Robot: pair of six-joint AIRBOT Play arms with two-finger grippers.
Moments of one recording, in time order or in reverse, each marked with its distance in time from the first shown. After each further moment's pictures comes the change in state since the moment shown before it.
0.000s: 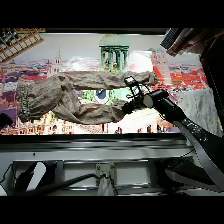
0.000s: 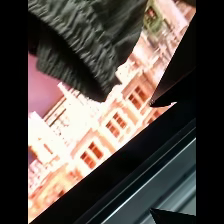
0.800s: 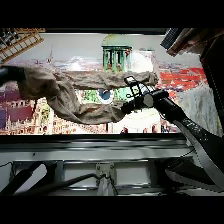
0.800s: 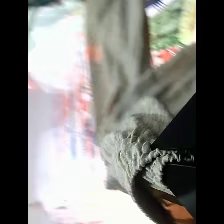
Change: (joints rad) left arm -0.316 -0.164 0.298 -0.599 0.410 0.962; right arm -0.003 0.000 0.004 0.050 0.008 0.003
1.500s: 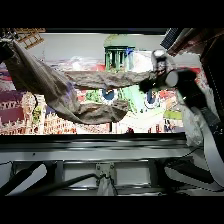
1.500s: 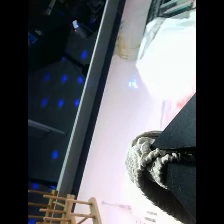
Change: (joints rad) left arm -0.052 -0.068 0.086 -0.388 0.390 0.039; right arm -0.200 0.000 0.185 -0.077 0.112 0.077
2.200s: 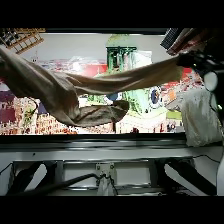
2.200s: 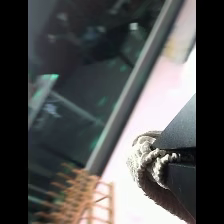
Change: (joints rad) left arm 0.017 0.175 -0.144 0.027 0.109 -0.211; right arm -0.249 0.162 0.090 -0.301 -0.387 0.200
